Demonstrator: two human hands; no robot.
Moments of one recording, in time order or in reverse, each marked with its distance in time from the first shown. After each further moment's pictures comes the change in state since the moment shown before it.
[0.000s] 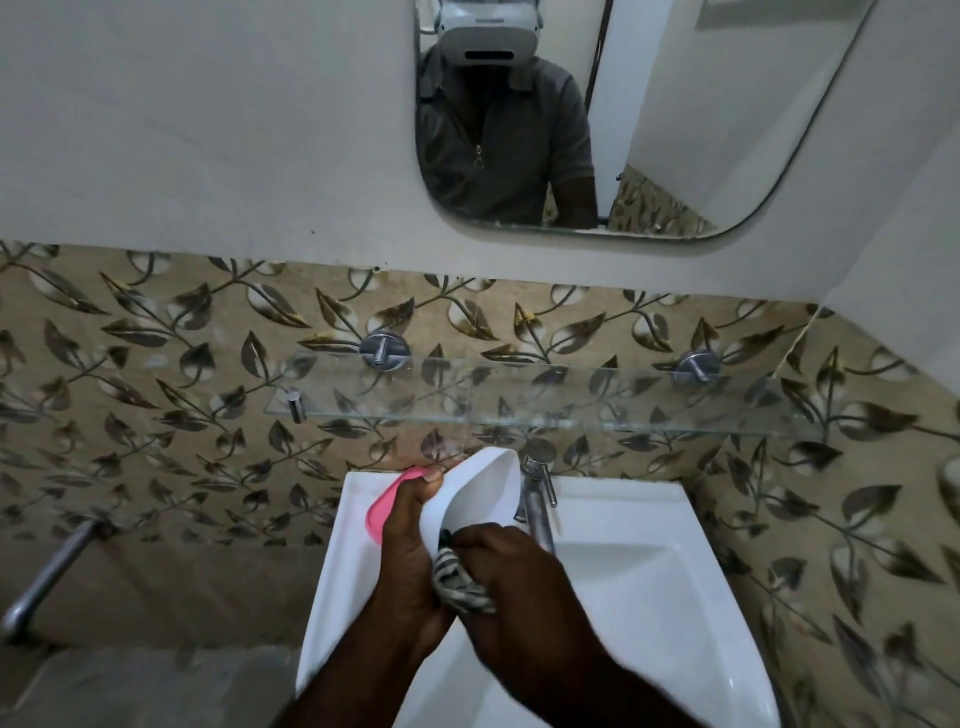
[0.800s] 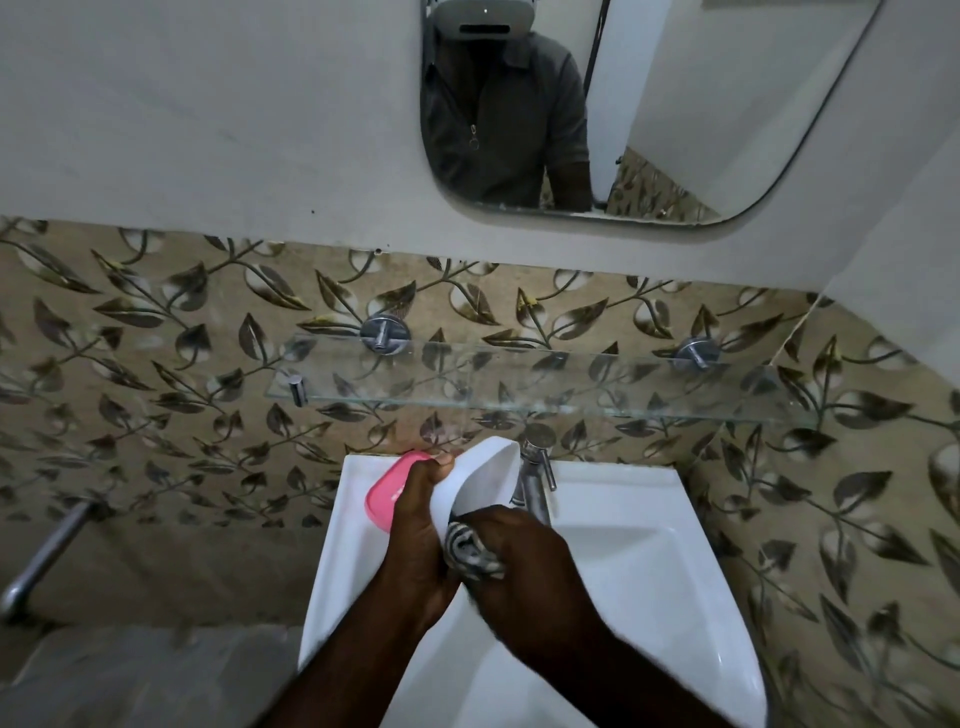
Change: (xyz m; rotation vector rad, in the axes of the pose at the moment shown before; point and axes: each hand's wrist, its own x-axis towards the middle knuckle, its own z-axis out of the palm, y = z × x) left_hand 0.002 0.004 0.002 0.082 0.131 -0.059; right_hand 0.005 -0.001 0.002 0.076 0.005 0.106
